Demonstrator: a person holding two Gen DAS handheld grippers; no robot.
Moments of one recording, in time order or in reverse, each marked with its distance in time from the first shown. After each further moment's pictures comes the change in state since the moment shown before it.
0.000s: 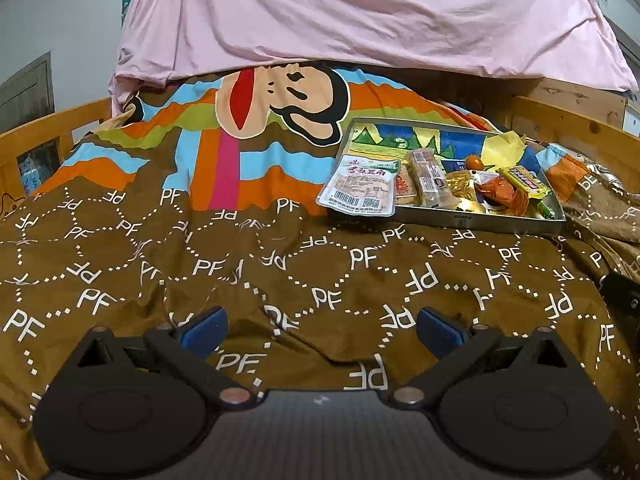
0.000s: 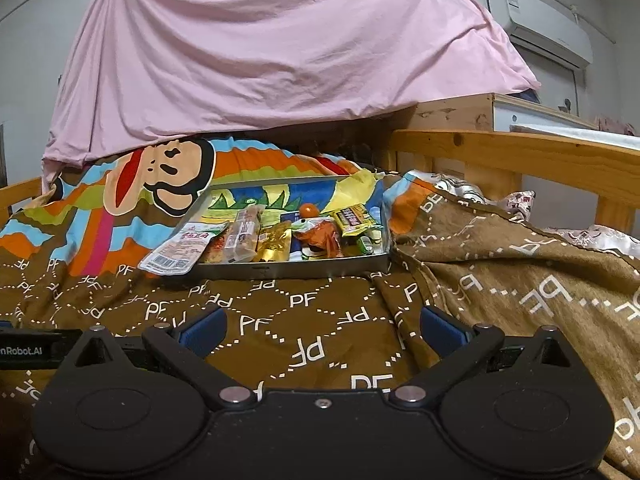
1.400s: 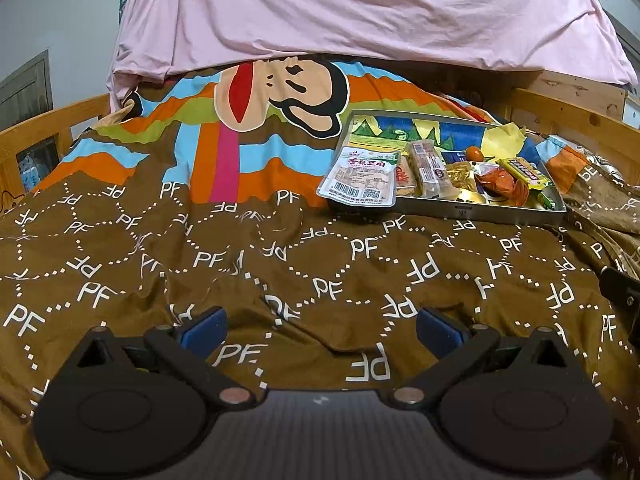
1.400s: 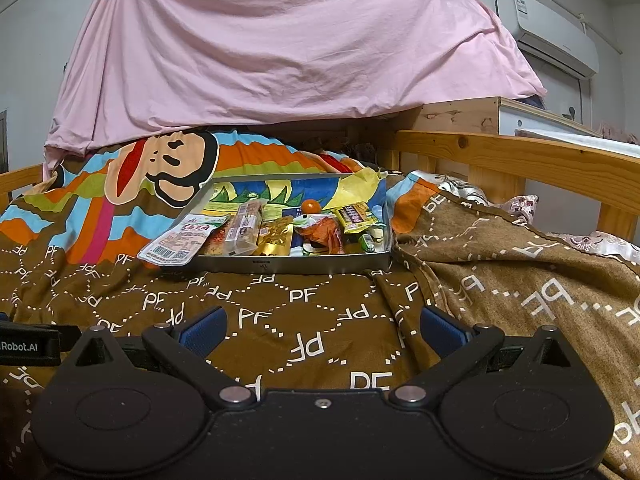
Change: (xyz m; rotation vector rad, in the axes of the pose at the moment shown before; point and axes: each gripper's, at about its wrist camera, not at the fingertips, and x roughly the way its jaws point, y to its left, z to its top) left arm 0.001 0.000 -0.003 0.005 0.016 0.002; right arm 0.001 0.005 -0.003 -0.033 0.005 -0.001
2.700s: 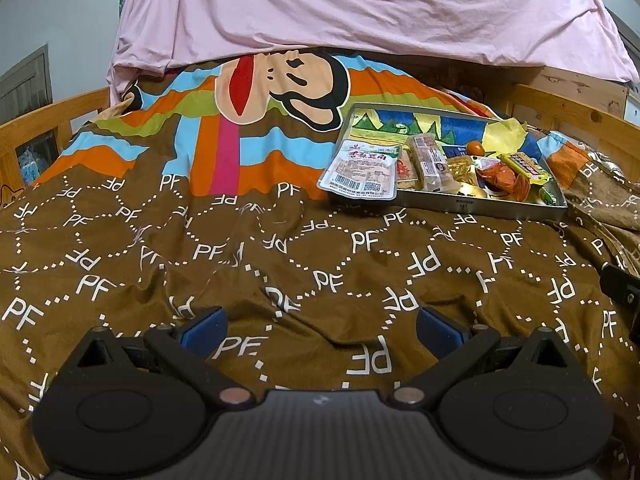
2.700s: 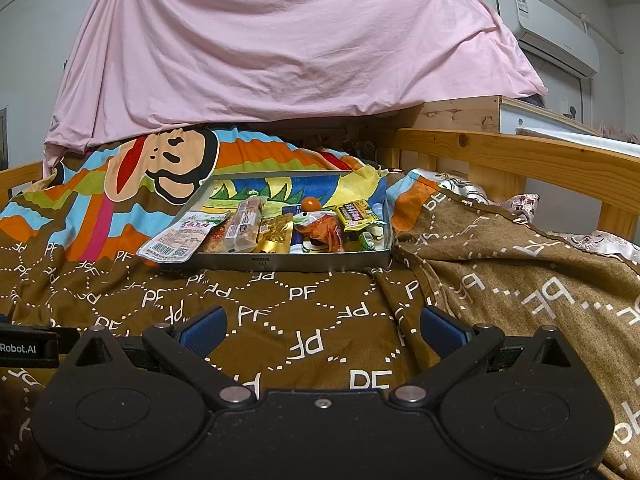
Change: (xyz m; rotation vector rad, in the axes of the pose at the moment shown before) left arm 0.000 0.002 -0.004 -0.003 0.020 -0.003; right arm 0.001 0.000 -0.001 -0.002 0.004 0.000
